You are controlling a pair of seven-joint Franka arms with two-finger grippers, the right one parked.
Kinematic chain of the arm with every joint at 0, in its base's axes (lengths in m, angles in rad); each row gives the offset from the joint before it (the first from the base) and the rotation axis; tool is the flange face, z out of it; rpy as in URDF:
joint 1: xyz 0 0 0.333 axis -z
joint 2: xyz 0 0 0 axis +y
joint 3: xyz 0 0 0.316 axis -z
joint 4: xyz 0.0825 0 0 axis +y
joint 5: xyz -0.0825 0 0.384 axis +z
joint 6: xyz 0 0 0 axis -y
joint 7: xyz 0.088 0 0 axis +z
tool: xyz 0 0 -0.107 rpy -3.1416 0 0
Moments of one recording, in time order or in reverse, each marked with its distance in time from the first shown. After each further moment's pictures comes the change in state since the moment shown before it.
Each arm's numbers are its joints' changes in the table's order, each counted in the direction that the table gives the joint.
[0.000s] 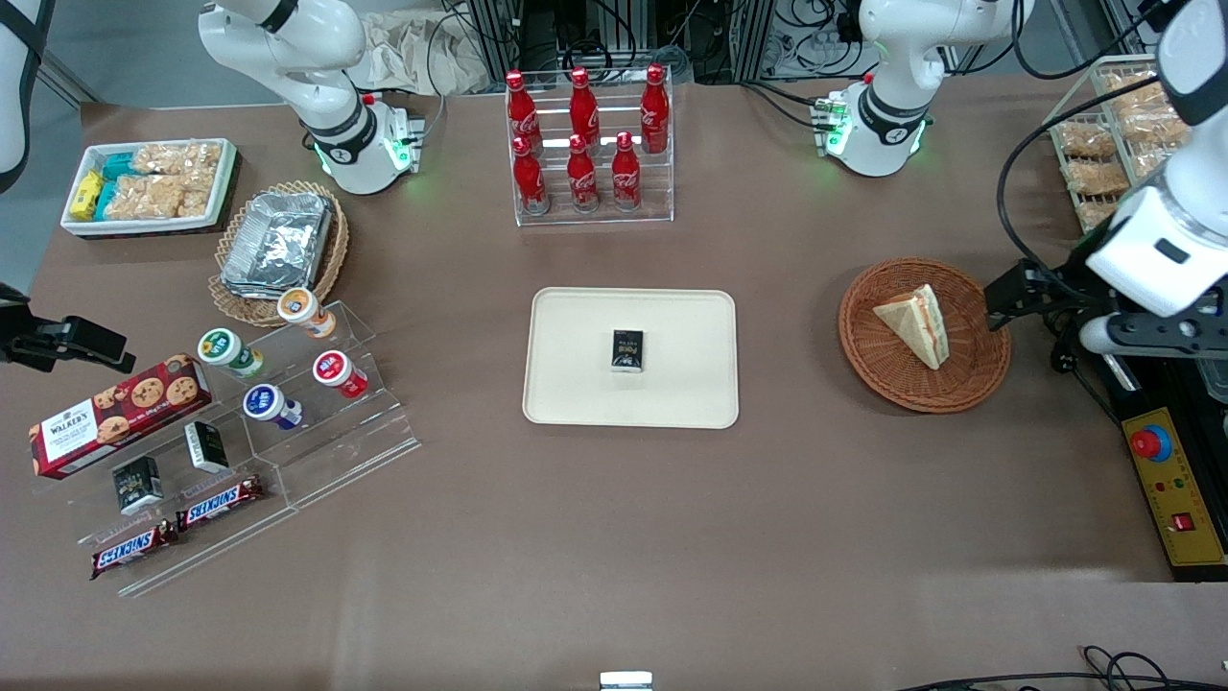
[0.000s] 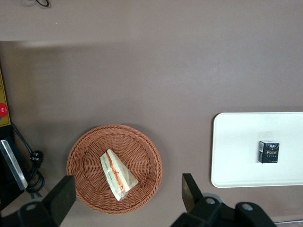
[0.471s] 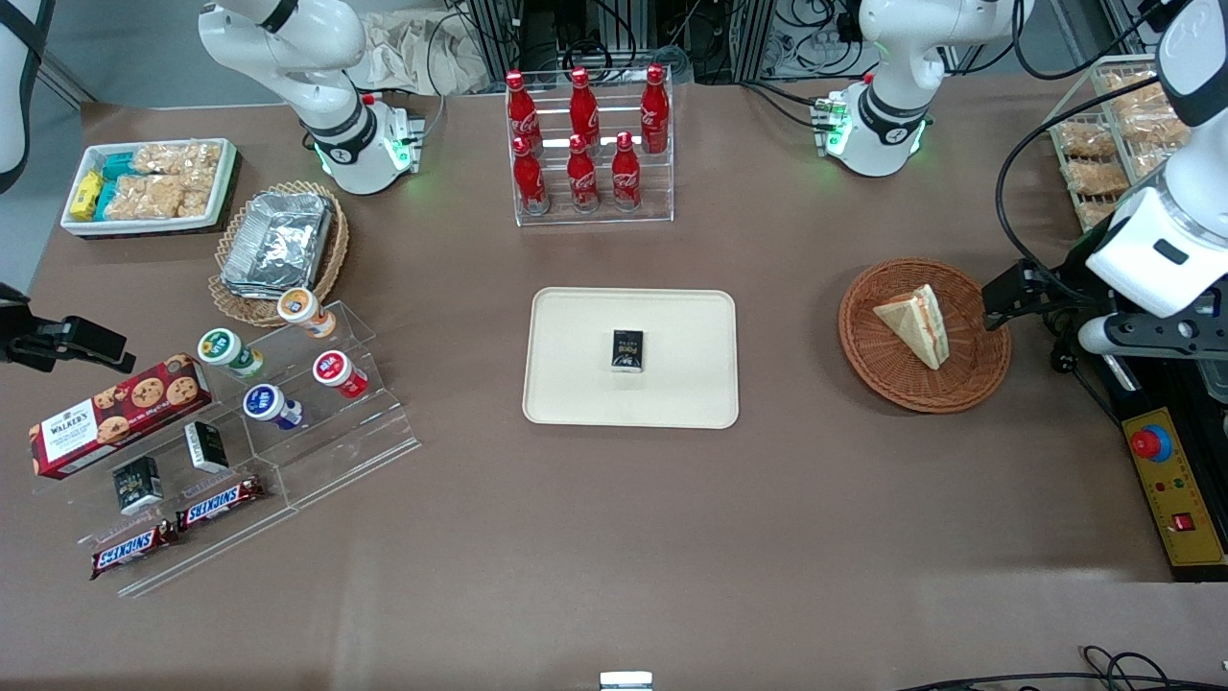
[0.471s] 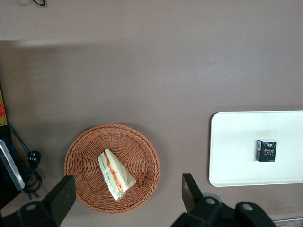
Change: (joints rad) arm 0.006 0.000 0.007 0.000 0.000 -0.005 0.000
